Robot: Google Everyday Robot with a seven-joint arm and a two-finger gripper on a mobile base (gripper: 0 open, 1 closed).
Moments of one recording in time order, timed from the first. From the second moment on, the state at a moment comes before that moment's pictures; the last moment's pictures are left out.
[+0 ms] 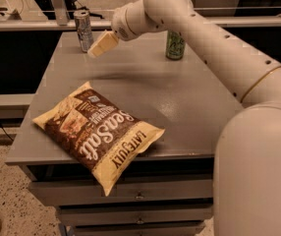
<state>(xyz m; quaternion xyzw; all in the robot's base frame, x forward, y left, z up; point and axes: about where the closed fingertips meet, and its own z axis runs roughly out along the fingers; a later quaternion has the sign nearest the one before) 0.790 0.087 0.923 -0.51 0.68 0.15 0.50</state>
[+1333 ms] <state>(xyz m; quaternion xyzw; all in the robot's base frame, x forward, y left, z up) 0.872 0.174 0.919 -0.40 0.67 0.26 0.56</state>
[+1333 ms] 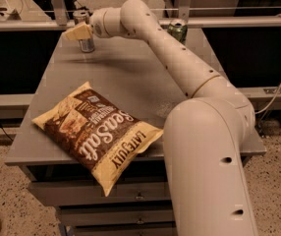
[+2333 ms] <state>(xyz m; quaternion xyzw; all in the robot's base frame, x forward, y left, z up) 0.844 0.155 0.947 -0.41 0.65 0.30 0.56</state>
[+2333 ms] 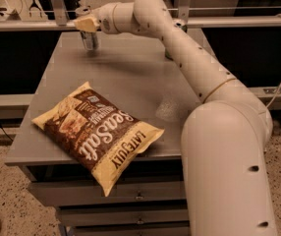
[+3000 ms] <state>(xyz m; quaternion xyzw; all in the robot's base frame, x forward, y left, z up) 0.768 0.067 0.977 -0.50 0.65 0.25 0.51</state>
